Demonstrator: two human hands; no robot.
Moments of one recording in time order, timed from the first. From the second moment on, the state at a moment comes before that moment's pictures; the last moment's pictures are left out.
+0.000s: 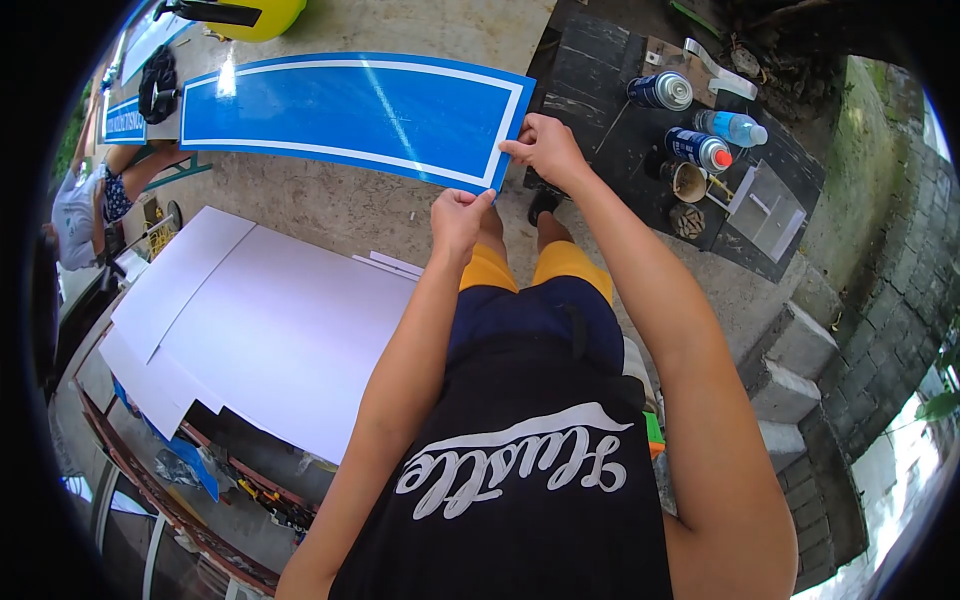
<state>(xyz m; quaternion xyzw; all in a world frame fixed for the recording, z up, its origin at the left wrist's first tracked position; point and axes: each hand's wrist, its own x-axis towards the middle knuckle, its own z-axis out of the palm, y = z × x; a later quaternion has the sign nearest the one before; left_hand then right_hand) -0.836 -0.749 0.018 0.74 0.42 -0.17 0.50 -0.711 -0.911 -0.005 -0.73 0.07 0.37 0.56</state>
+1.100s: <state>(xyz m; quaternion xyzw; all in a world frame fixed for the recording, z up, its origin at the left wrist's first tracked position) -0.840 -0.747 0.010 0.74 0.43 -0.18 0.48 -0.716 -0.910 0.000 -0.75 0.06 0.39 0.54</state>
